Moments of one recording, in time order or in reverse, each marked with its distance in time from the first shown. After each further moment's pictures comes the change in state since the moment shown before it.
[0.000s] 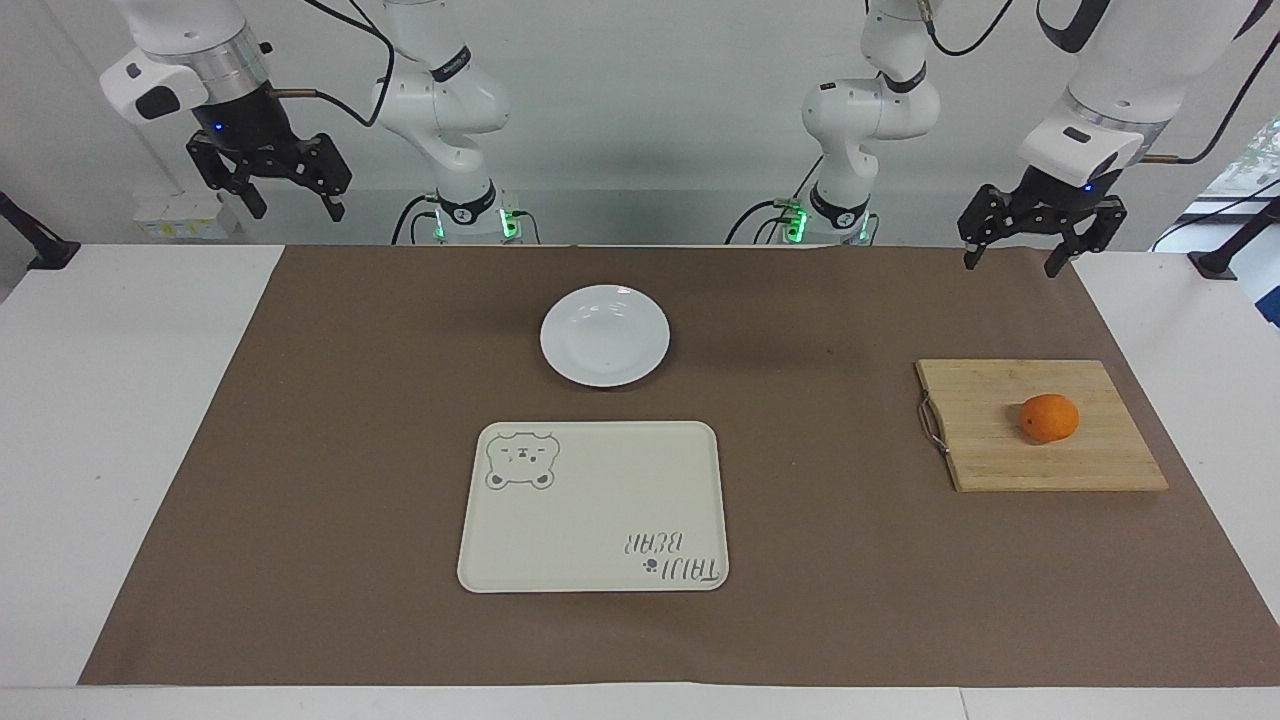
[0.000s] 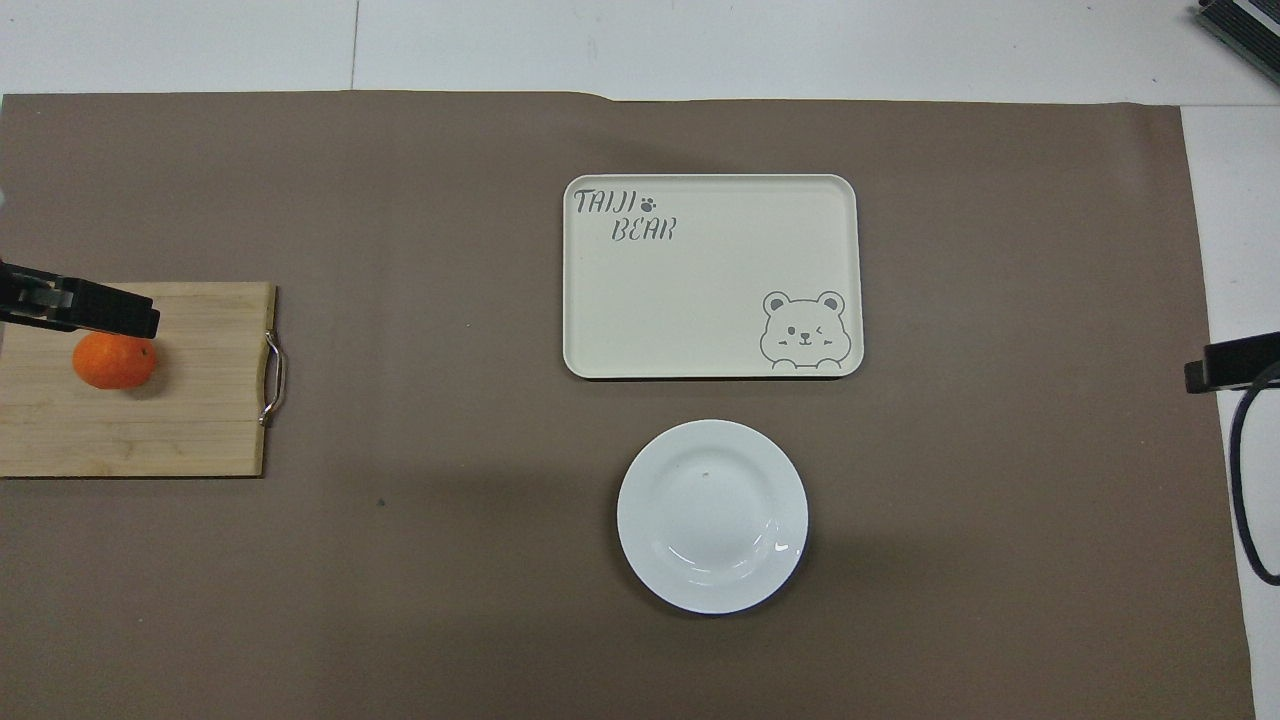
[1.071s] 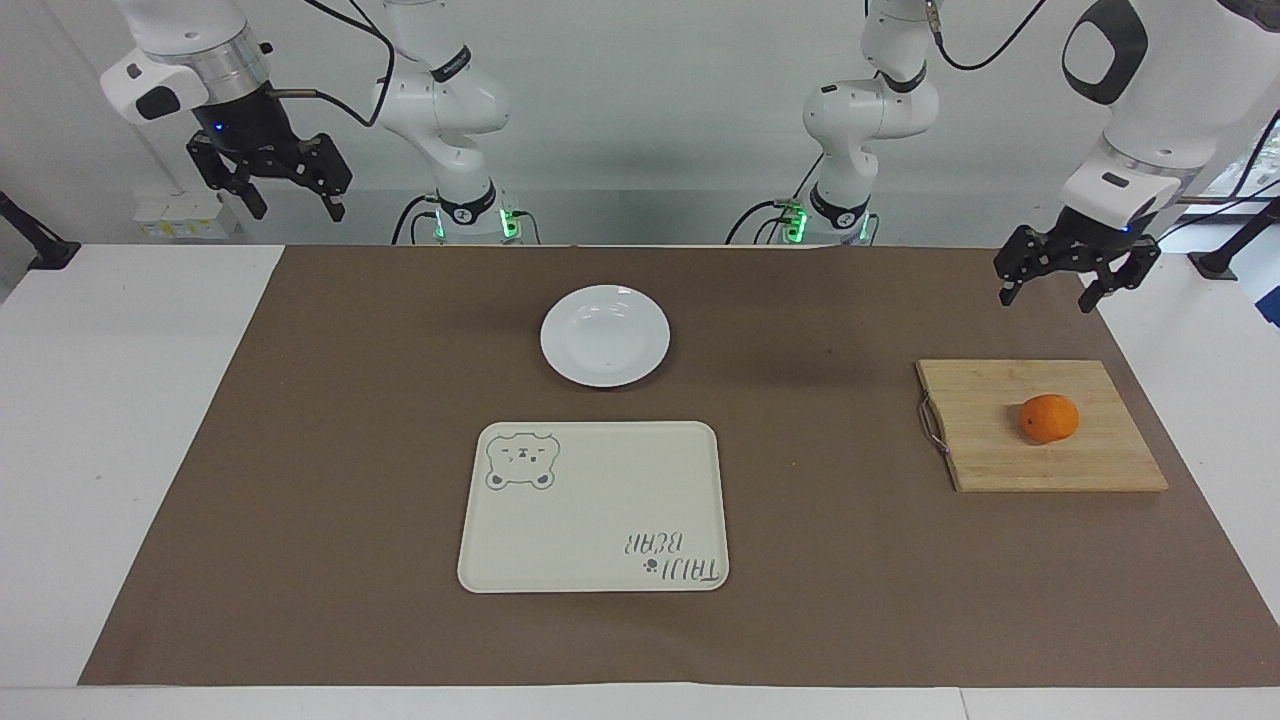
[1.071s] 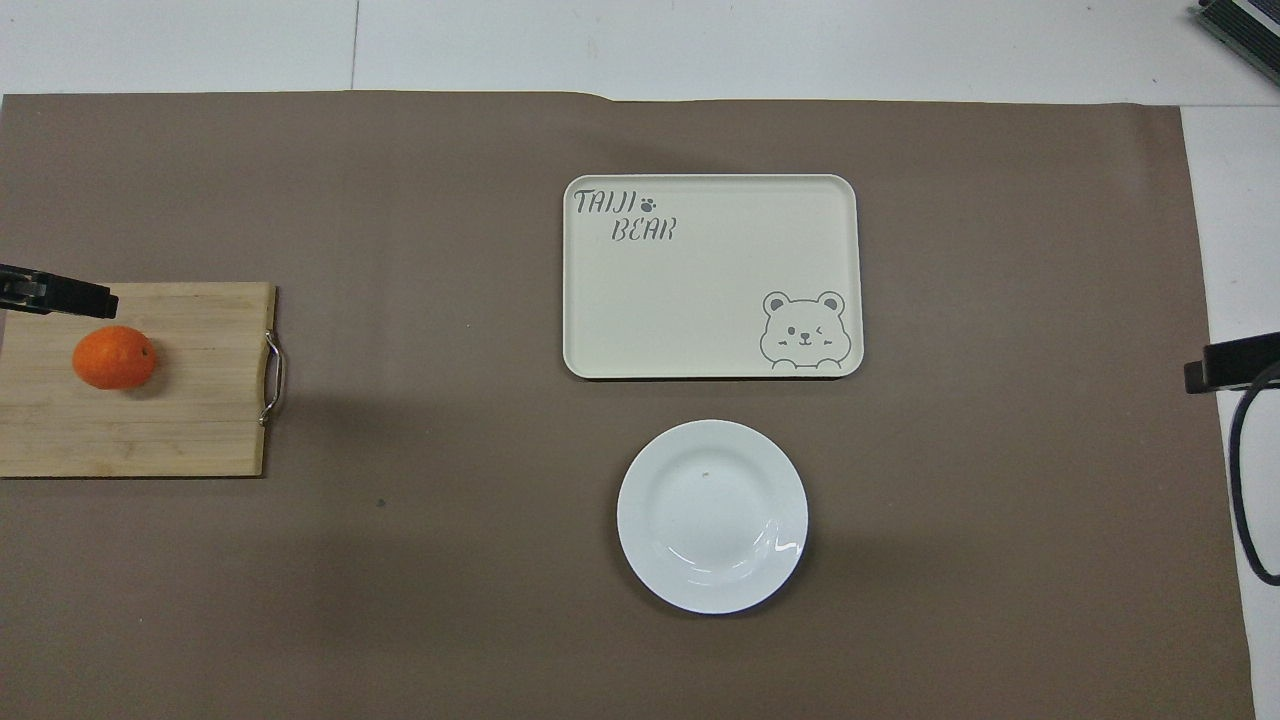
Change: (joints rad) left arm 0.200 0.100 0.011 -0.236 0.000 0.369 0.192; right arm 0.000 0.000 0.000 0.000 0.000 0.000 0.000
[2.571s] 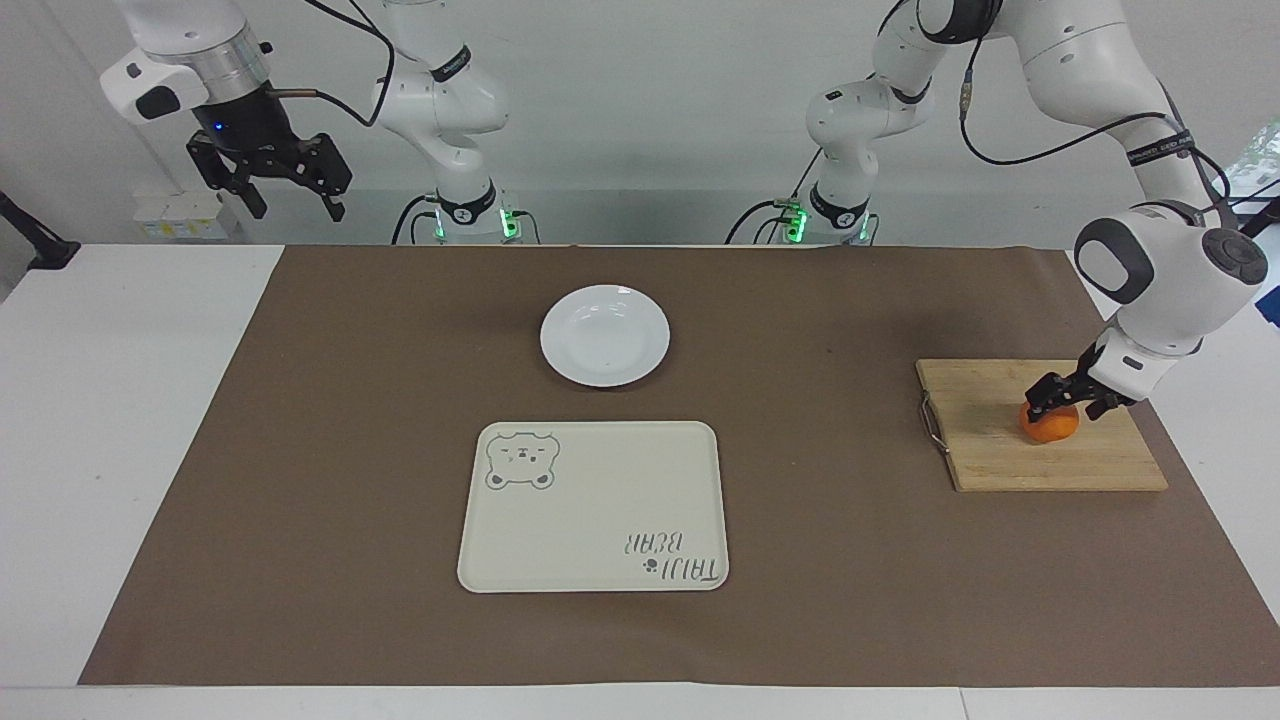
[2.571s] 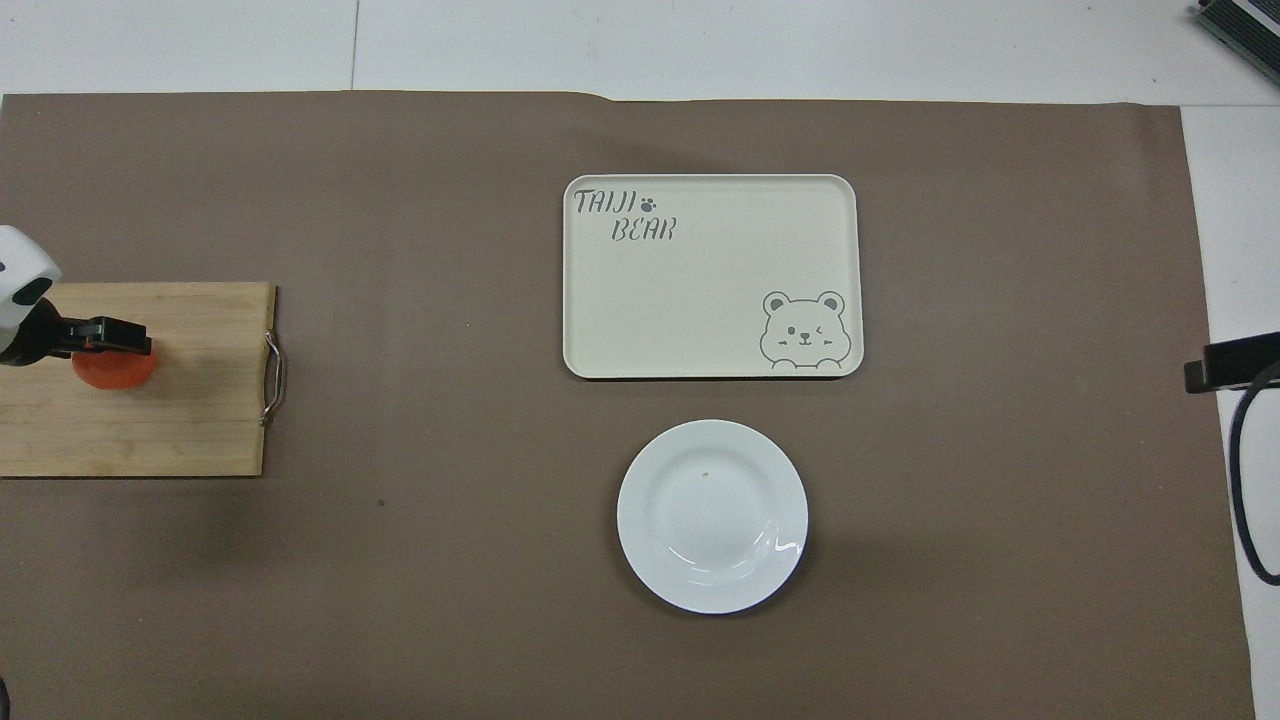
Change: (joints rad) left arm 0.132 0.191 0.003 -0.151 -0.001 0.269 -0.043; right arm 0.000 0.000 0.000 0.000 0.000 0.000 0.000
